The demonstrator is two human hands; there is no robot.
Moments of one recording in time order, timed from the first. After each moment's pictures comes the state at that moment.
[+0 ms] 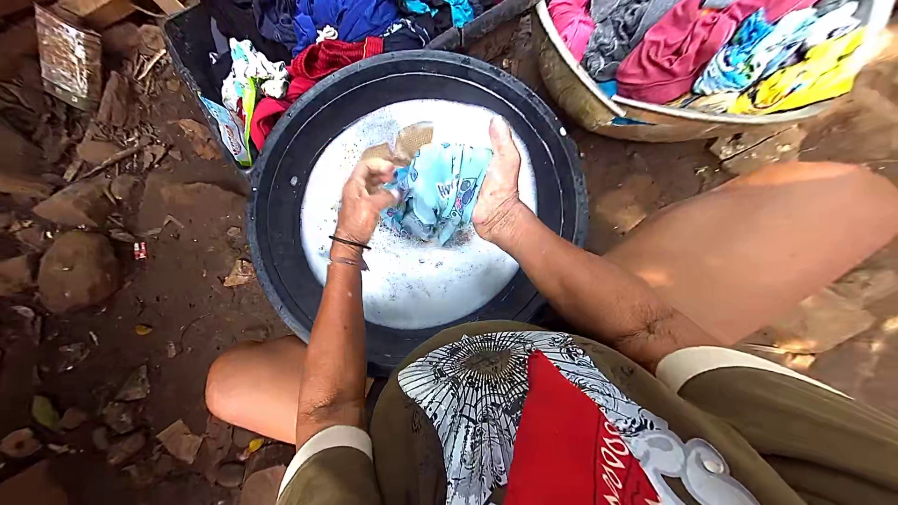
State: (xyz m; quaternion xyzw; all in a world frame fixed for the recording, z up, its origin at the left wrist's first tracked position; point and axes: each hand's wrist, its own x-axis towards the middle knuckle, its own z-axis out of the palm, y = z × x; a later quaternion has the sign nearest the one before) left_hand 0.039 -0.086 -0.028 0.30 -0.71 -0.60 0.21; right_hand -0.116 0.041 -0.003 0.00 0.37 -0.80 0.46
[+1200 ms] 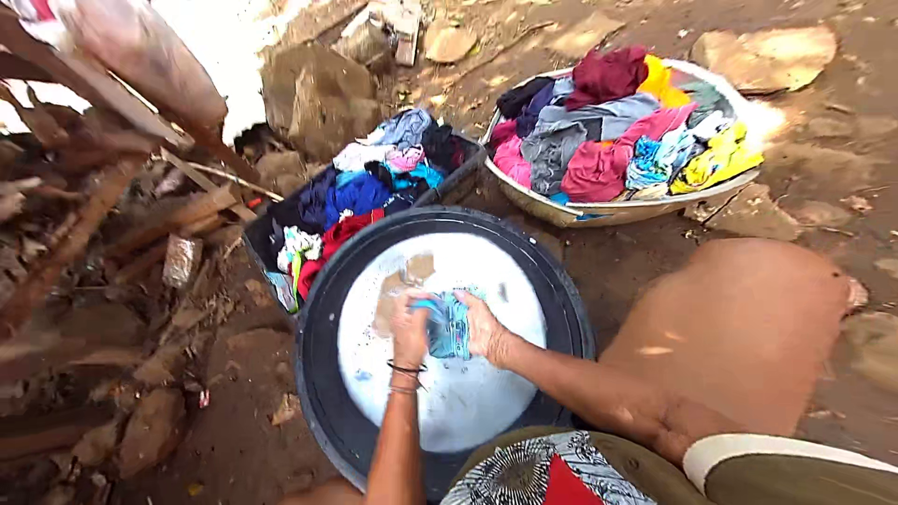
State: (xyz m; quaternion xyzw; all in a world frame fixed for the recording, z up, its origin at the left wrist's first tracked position) left_hand 0.004 -0.044 0.004 0.28 -0.70 -0.61 0.25; right_hand -0.098 0.049 -0.038 0.12 0.40 -0.70 0.58
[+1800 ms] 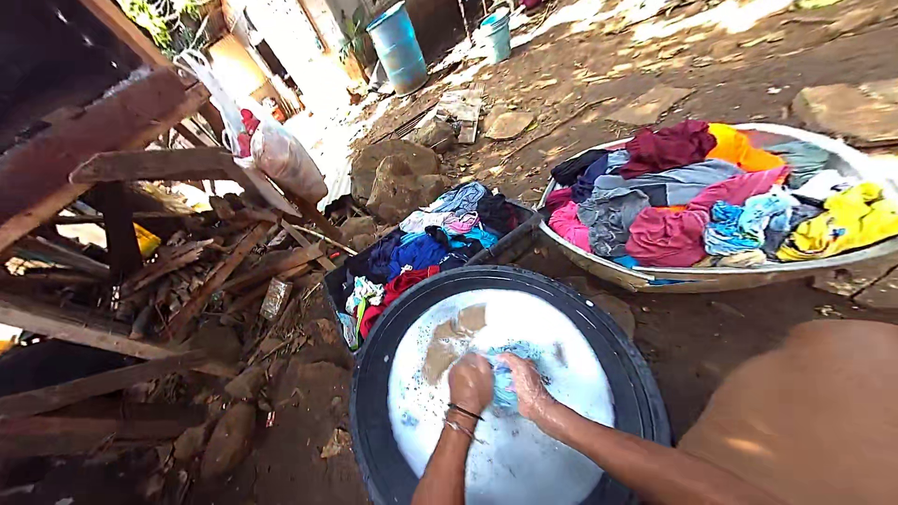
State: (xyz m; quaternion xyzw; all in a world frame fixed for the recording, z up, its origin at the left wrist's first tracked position) left_hand -0.008 -0.014 0.002 0.38 -0.89 -0.27 0.06; right_hand -0.079 0.053 -0.013 -0.01 0.61 -0.66 0.43
